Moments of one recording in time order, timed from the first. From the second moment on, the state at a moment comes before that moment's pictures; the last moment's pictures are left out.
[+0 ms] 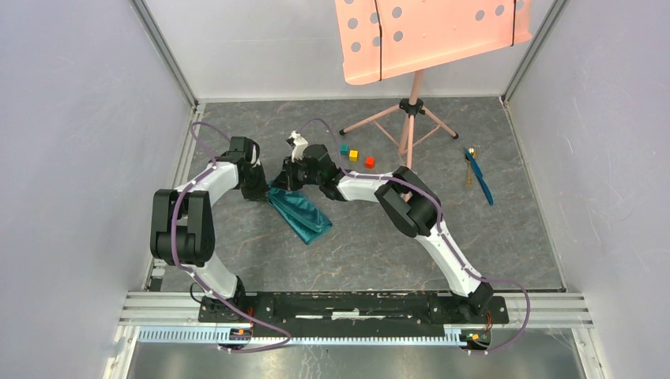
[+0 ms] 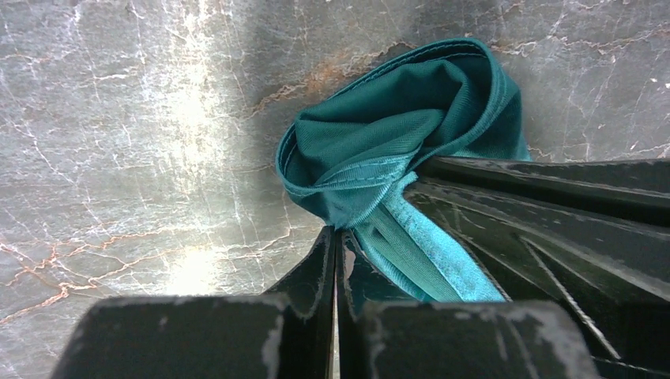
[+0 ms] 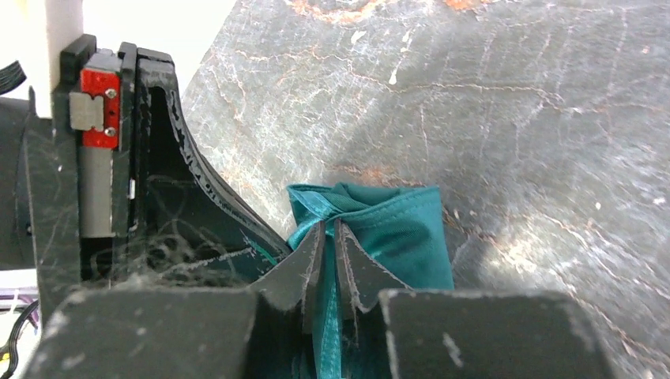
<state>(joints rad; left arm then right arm) -0.06 1.66 1.01 -0.54 0.09 -0.33 0.84 2.43 1.68 0.42 -0.37 0.58</state>
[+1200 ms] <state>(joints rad) 0.07 1.56 1.01 -0.49 0.32 -0.42 0.85 2.31 1.53 0.39 -0.39 0.49</state>
